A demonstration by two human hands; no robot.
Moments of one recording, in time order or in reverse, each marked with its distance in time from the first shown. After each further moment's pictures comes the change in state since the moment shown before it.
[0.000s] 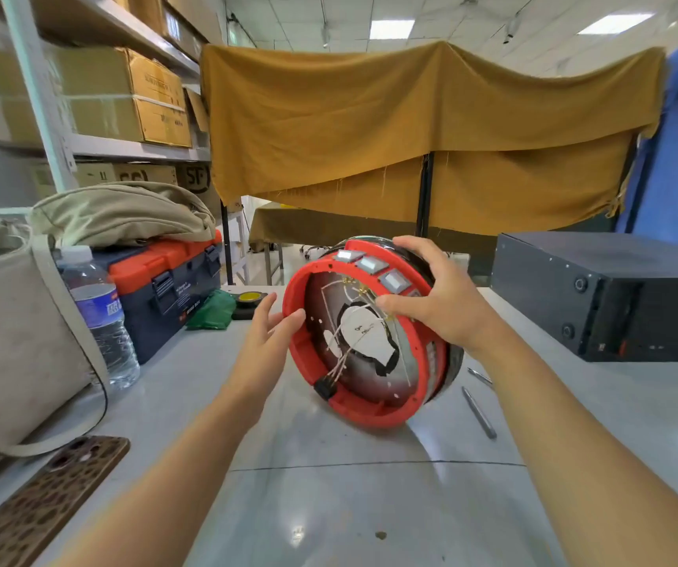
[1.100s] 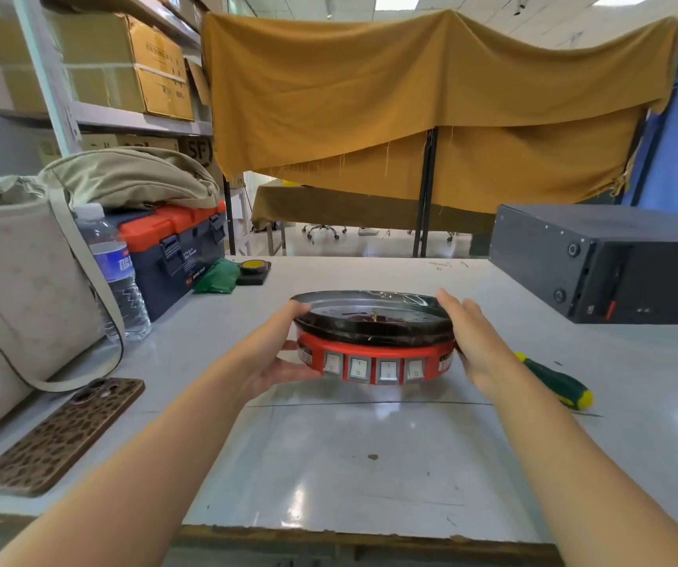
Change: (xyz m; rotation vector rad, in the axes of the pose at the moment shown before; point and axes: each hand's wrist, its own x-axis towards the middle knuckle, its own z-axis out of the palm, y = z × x) left_hand -0.035 -0.014 -0.004 -0.104 -0.182 -0.481; right_hand -0.069 0.070 0.019 0.351 0.156 0.655
